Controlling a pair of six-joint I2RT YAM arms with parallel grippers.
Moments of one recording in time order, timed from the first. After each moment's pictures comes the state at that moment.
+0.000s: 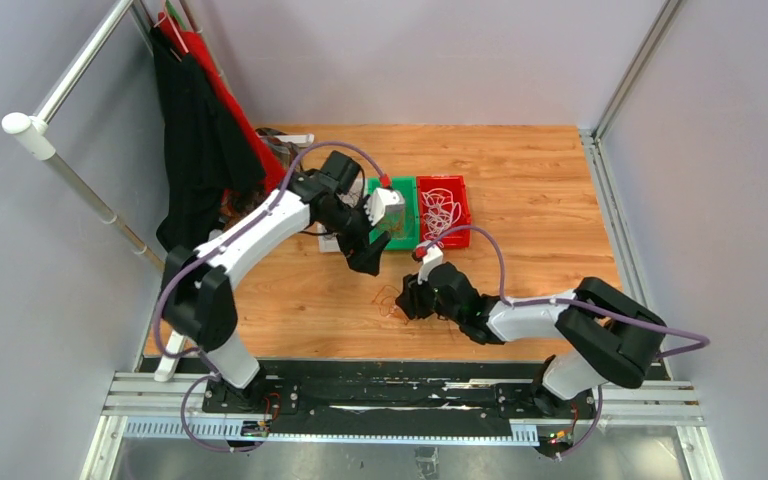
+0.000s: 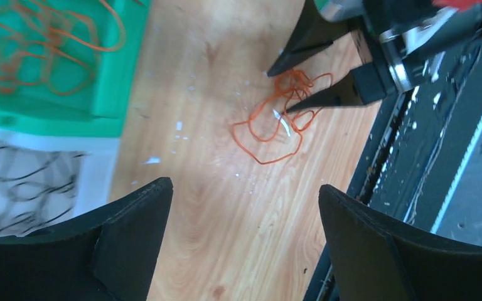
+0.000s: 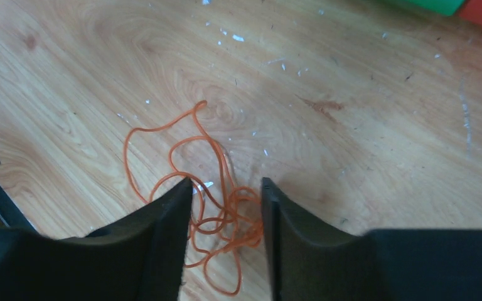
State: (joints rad) left arm -0.53 1.60 1.42 -0.89 0.57 0.48; right arm 0.92 1.46 0.44 0.49 0.07 0.37
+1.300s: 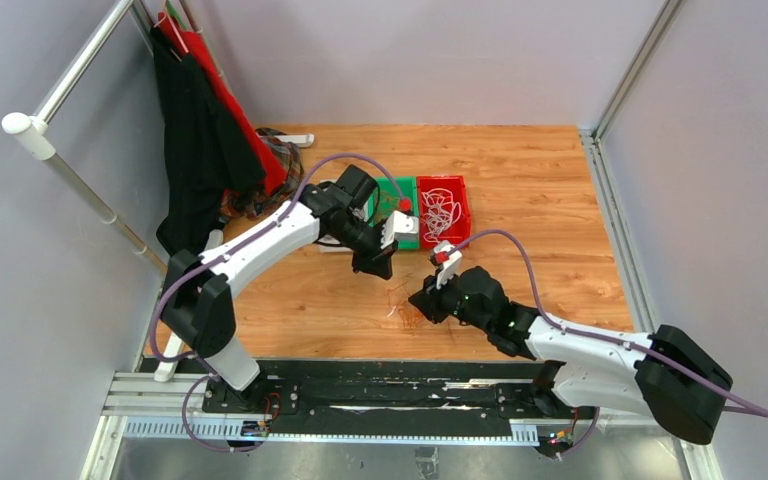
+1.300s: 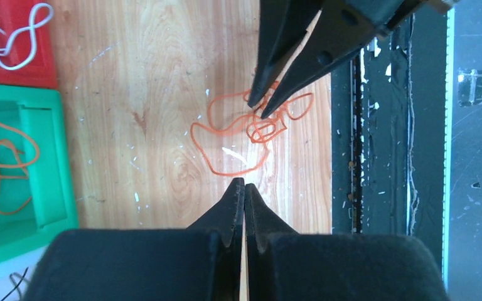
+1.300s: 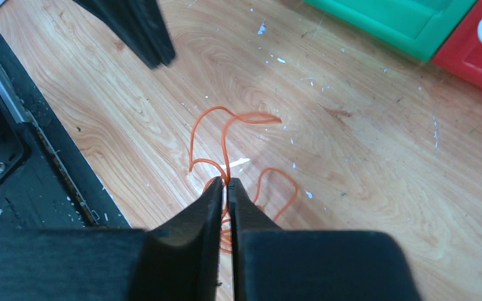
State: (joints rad) left arm -0.64 1.65 1.34 -0.87 0.76 0.74; right arm 0.92 1.10 0.36 0.35 -0.02 0.29
